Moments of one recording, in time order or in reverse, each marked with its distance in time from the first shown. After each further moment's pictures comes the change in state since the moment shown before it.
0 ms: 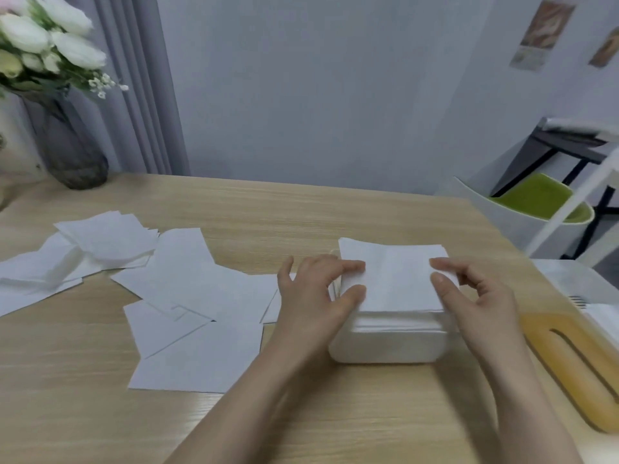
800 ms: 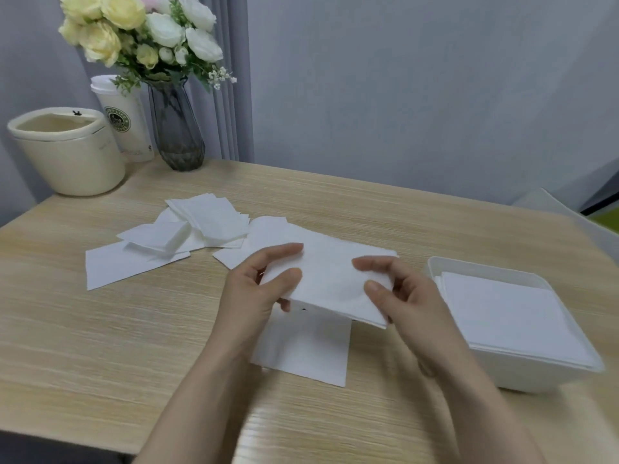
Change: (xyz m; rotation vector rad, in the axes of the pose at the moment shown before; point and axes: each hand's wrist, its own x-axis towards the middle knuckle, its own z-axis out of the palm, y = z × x) left_hand -0.044 -0.070 -0.141 -0.612 0.356 -0.332; right_hand -0.051 -0.086 0.139 0.243 -0.586 0.000
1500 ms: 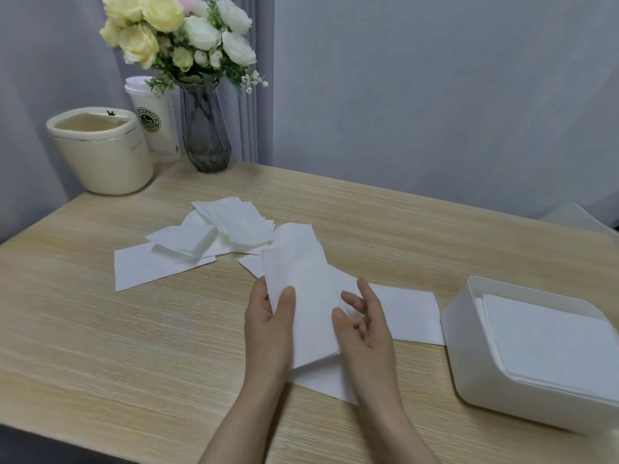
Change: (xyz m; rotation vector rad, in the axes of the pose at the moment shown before) left_hand 0.002 -0.047 -0.010 -0.032 0.301 -0.005; right_hand -0.004 0.038 0.095 0.234 0.135 0.128
